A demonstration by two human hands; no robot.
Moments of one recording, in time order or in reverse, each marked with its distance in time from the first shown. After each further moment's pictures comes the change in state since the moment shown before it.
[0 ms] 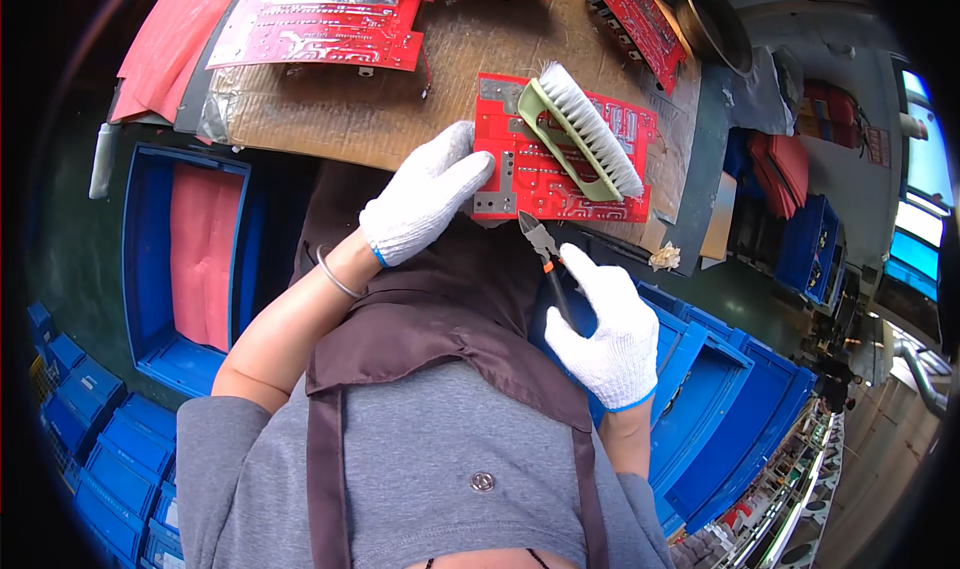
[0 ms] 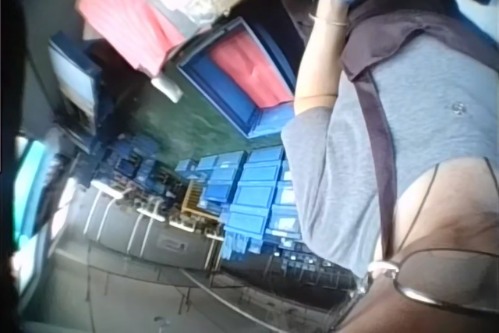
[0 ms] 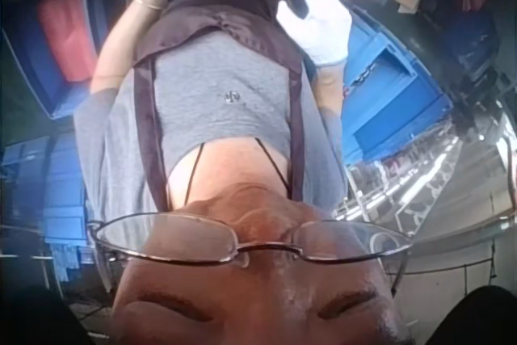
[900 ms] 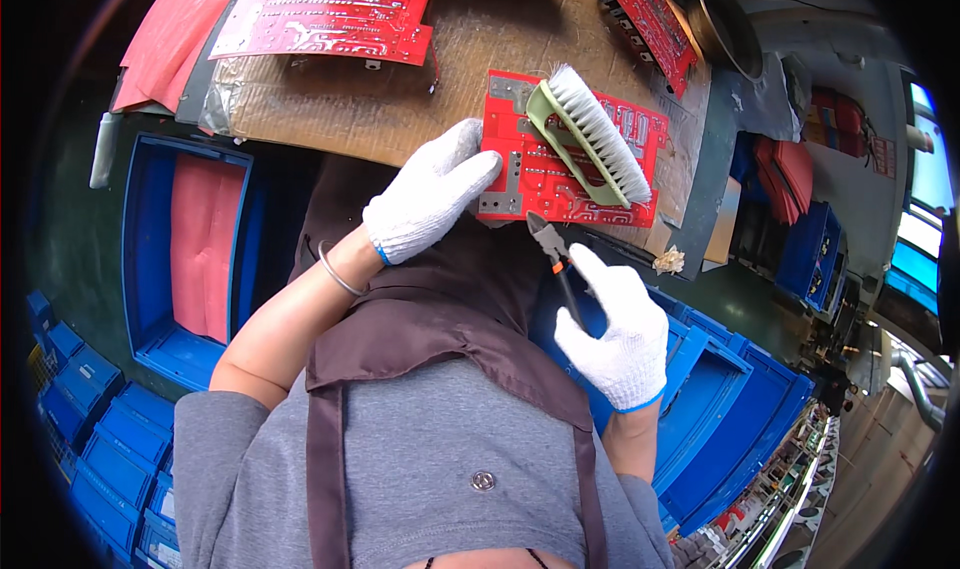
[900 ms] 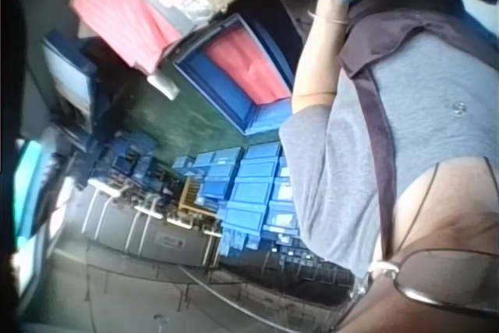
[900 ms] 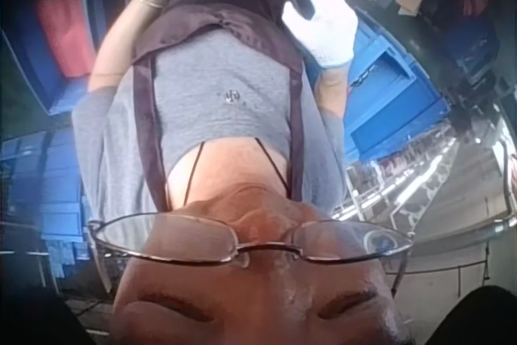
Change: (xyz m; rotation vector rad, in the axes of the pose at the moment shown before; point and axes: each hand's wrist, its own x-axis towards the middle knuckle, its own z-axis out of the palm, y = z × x) left_hand 0.000 -0.003 0.001 0.012 0.004 0.020; right_hand 0.004 0.003 -0.005 0.028 -0.048 0.060
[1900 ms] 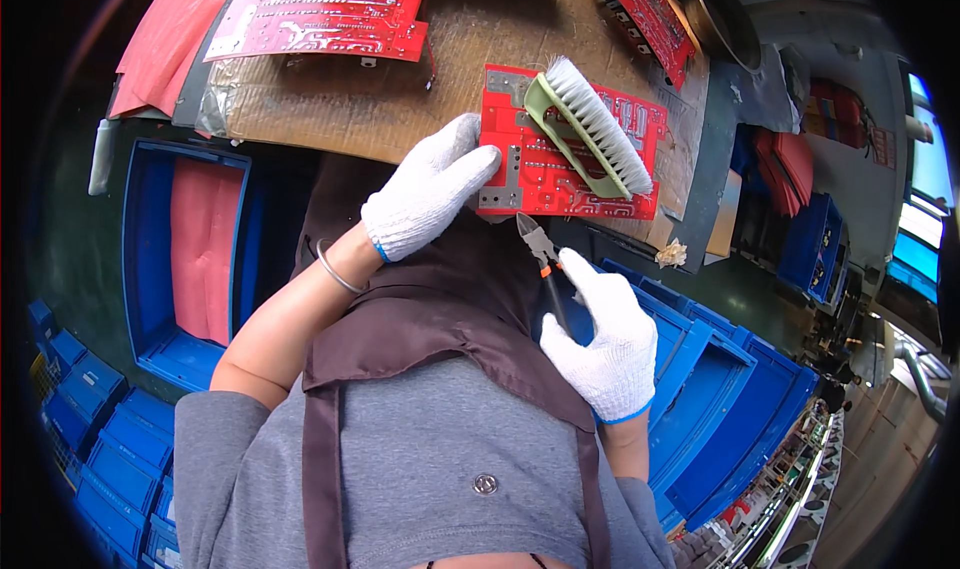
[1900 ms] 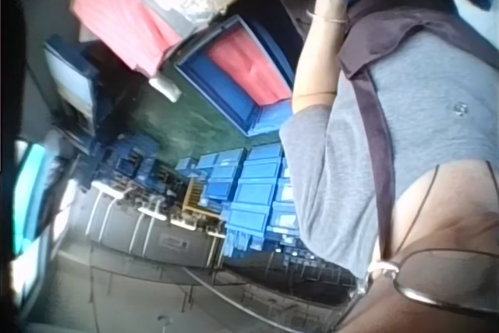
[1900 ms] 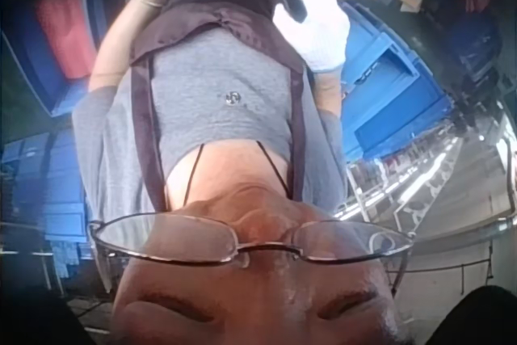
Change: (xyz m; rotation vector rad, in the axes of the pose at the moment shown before) left_hand 0.002 0.001 -0.001 -0.018 -0.018 0.005; right_hand -0.009 -0.017 0.008 0.026 0.017 0.041
